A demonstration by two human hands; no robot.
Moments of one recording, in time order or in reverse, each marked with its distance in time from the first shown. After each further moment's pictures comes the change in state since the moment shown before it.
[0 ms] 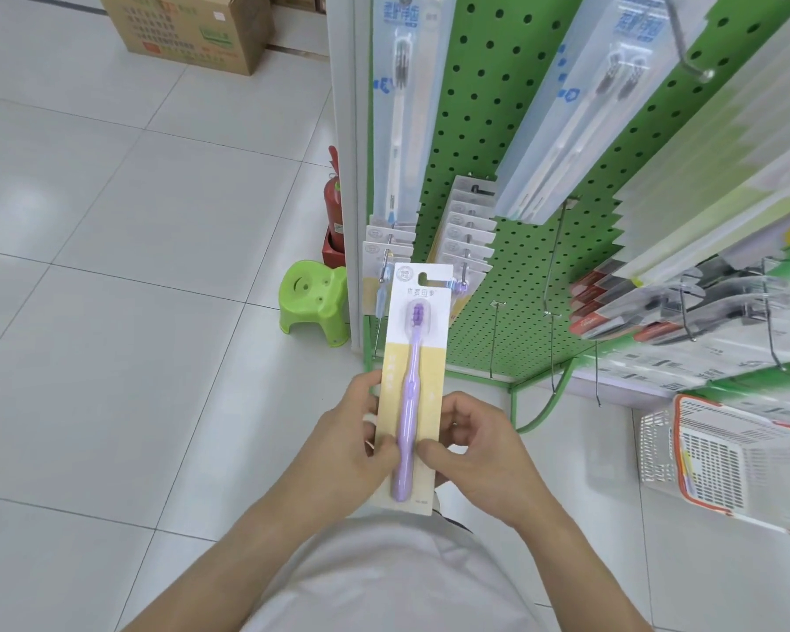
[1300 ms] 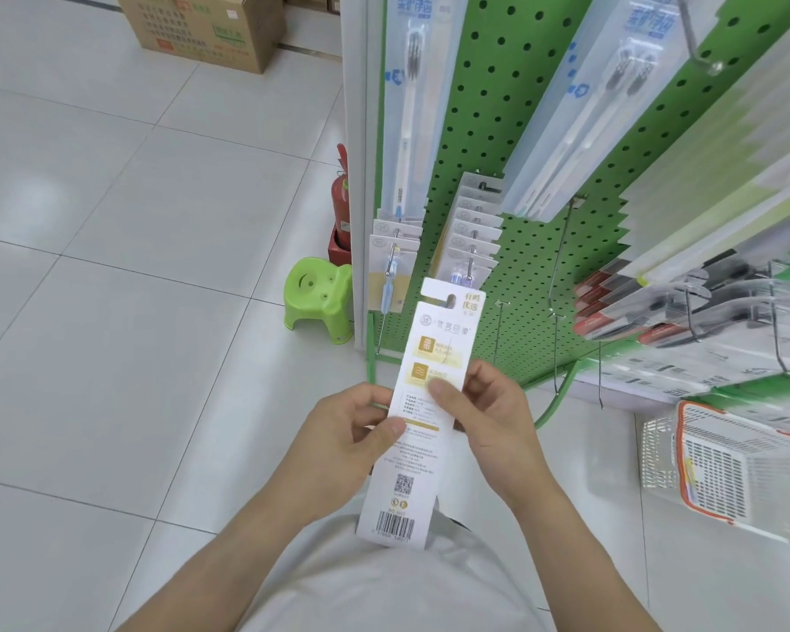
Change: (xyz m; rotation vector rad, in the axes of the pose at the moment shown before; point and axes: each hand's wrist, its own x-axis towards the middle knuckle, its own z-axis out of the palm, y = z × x) left_hand -0.011 0.004 -0.003 -0.222 -0.008 -0.091; right_hand 0.016 -0.002 -0.001 0.329 0.144 -0.078
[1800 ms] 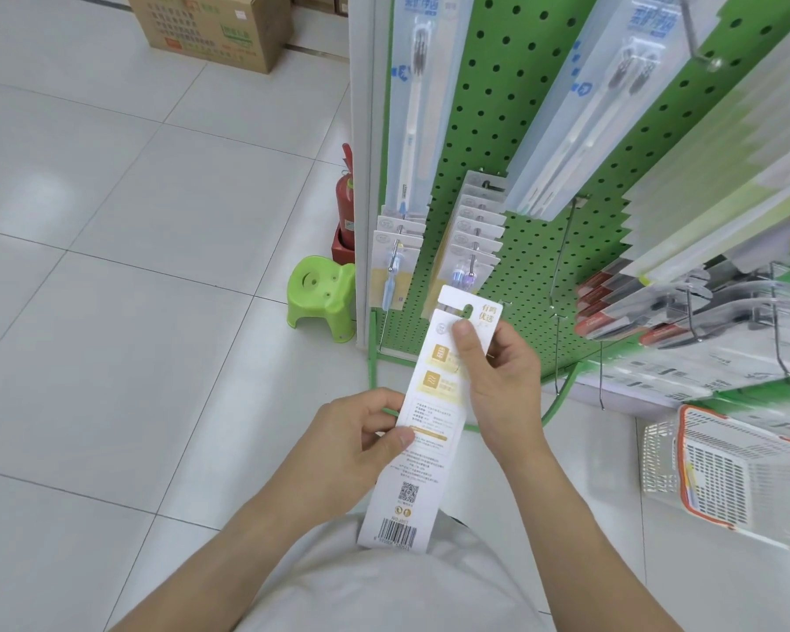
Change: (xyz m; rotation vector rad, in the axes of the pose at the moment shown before) left_hand -0.008 -0.003 0.003 0.147 -0.062 0.040; right_hand 0.022 -0.016 0.010 0.046 0.173 -0.191
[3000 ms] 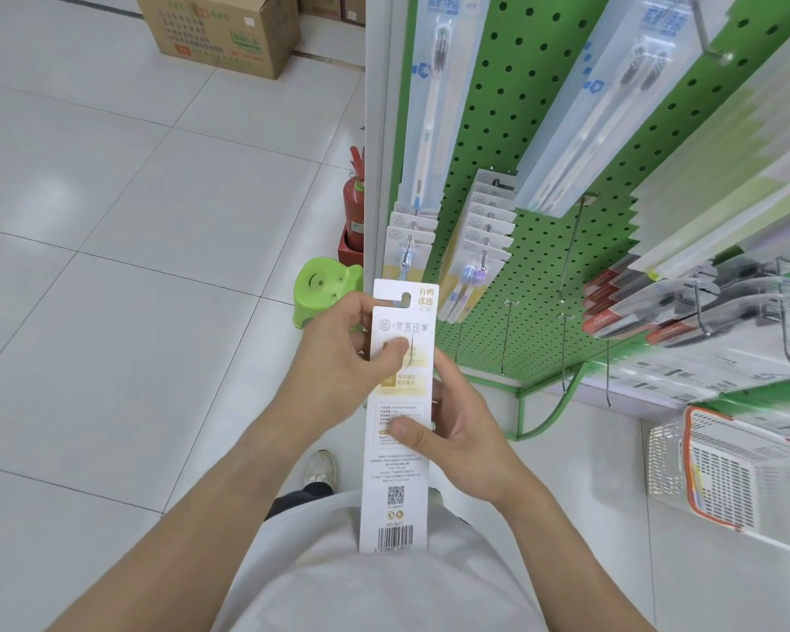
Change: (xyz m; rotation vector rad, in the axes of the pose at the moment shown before) left_hand 0.028 0.033 -0.031 -0.068 0.335 0.211; right_hand -0.046 0.021 0.008 -0.017 -0.619 0.088
